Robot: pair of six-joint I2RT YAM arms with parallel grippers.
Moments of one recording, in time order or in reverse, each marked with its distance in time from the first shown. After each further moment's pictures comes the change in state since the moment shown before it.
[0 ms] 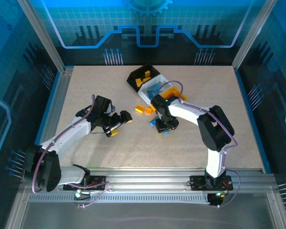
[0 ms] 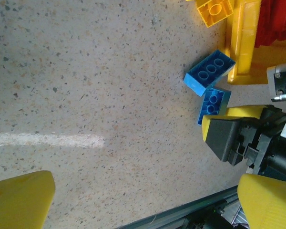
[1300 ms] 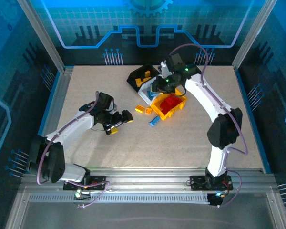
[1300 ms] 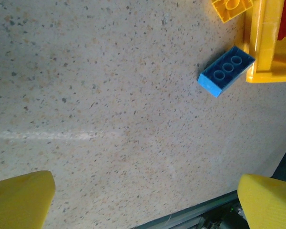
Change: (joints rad) left arm 0.010 0.093 0.076 -0.074 -0.008 0.106; right arm -0.192 0.010 0.613 -0.063 -0.435 0.171
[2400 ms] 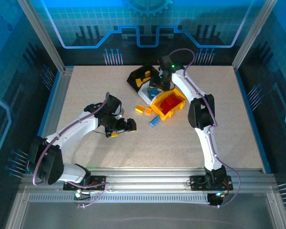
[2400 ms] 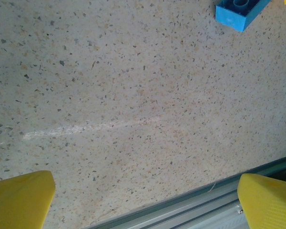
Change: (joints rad) left arm -0.134 -0.002 0.060 -0.167 -0.089 0.169; right arm -0.064 0.524 0.418 -0.005 0.150 0.130
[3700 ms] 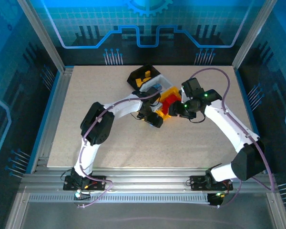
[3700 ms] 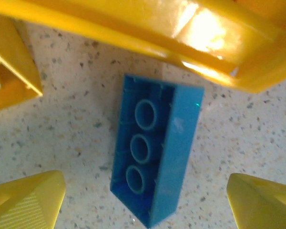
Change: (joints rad) left arm -0.209 0.775 0.675 0.007 -0.163 0.496; right arm 0.026 -1.032 -1.062 0.002 0.024 -0.107
